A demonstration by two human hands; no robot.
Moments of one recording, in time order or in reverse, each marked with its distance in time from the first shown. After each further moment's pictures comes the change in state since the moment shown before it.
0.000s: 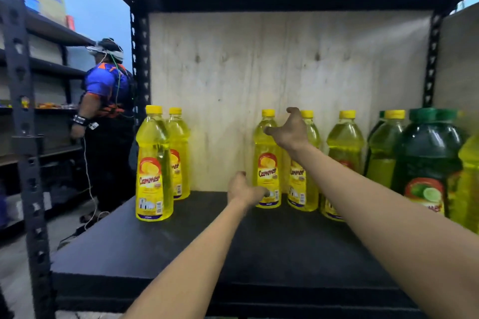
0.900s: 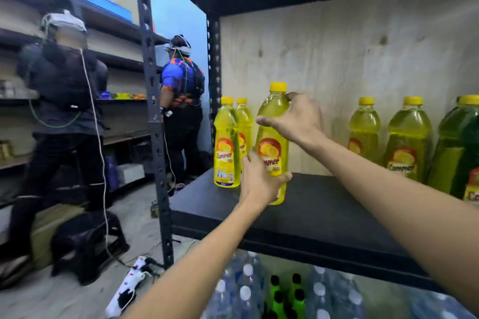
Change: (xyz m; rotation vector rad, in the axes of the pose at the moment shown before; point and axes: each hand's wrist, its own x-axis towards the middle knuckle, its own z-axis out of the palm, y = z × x) left_hand -0.115 -0.011 -0.095 0.181 0.359 0.139; right_hand -0.120 -0.097 0.005 -0.122 -0.094 -0.336
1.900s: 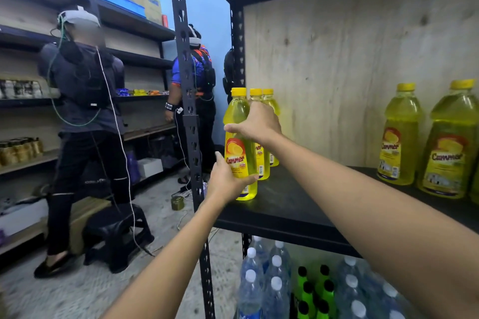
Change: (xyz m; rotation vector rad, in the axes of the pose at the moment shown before) left_hand 0.016 -0.105 -0.106 0.093 -0.071 -0.187; right_hand -0.024 -0.095 0.103 0.082 -0.285 0.018
